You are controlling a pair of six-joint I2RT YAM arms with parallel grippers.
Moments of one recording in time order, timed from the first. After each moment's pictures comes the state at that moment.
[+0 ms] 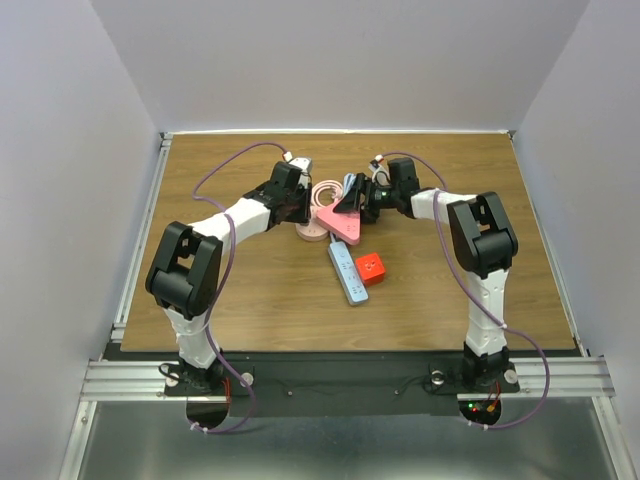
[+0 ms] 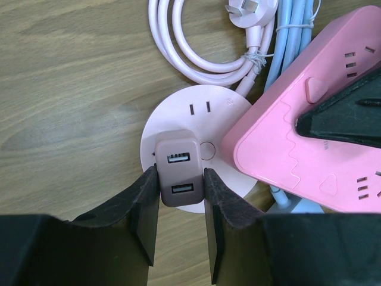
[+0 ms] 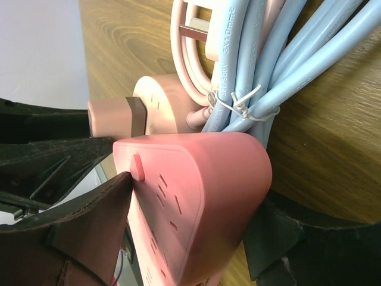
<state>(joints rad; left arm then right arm) -0.48 1.79 1.21 -0.20 0.01 -0.27 0.31 2.17 1.38 0.08 -0.73 0.69</state>
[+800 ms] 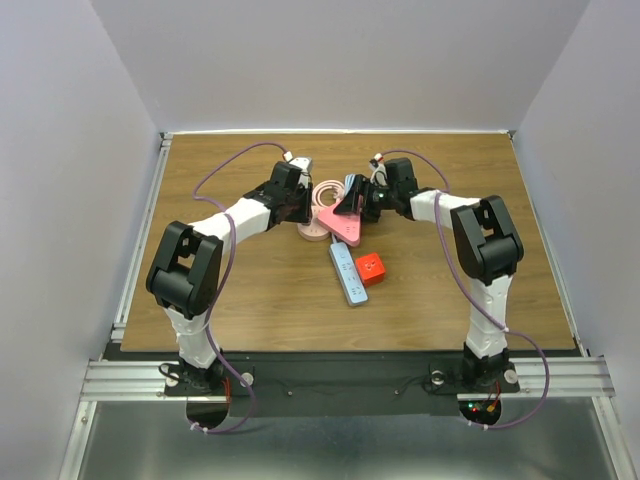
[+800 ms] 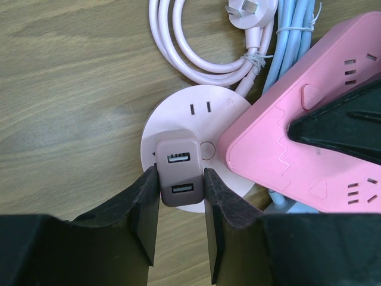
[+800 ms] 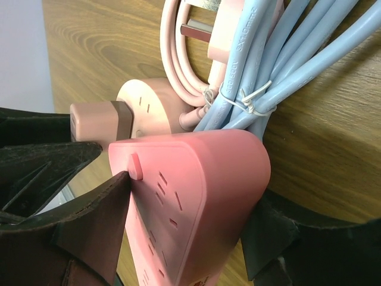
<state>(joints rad) -0.48 1.80 1.21 -0.19 0.02 -0.27 0.34 2.10 1.34 0.02 -0.56 0.60</state>
